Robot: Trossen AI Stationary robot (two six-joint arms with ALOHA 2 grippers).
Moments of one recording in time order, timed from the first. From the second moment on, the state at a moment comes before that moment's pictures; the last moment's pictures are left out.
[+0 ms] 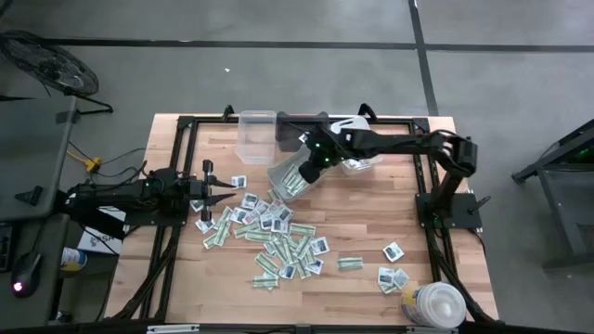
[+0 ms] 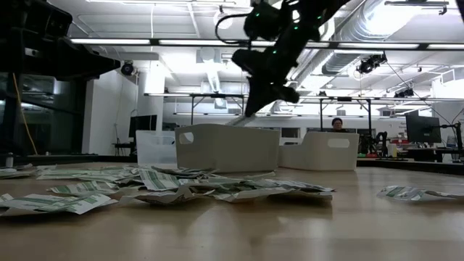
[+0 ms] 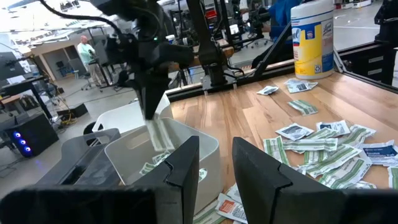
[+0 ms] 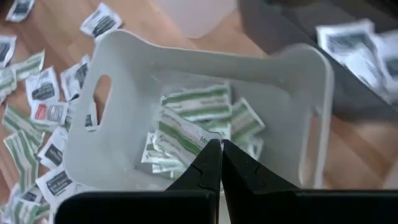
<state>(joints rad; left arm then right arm) 0.04 0.02 0.01 0.00 0.01 0.26 -0.28 1.78 1.33 -0.49 0.01 0.46</state>
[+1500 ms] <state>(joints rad) 0.04 0.02 0.01 0.00 0.01 0.26 -0.21 1.73 1.44 -0.82 0.12 0.50</state>
